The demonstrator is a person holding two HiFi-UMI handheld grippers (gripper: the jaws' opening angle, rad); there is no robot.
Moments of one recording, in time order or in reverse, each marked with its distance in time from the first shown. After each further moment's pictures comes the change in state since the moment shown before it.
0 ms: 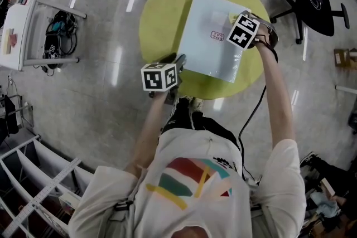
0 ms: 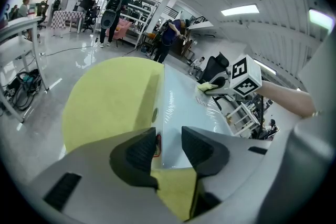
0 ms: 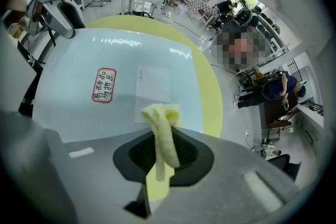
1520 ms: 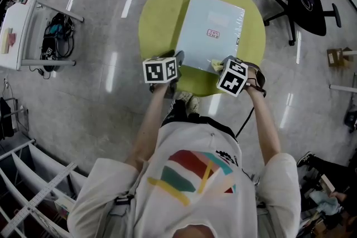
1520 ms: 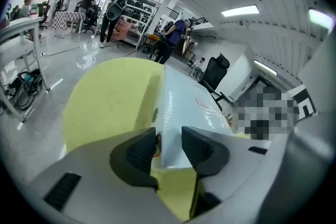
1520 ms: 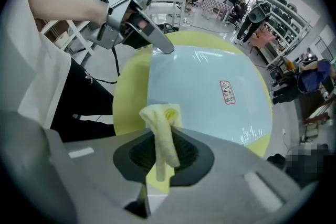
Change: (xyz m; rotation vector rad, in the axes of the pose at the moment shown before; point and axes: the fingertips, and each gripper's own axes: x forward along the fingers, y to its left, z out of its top) left arm 0.004 0.000 -0.004 -0.012 0.002 0.000; right arm -0.082 0.198 0.005 0.030 -0.085 0.345
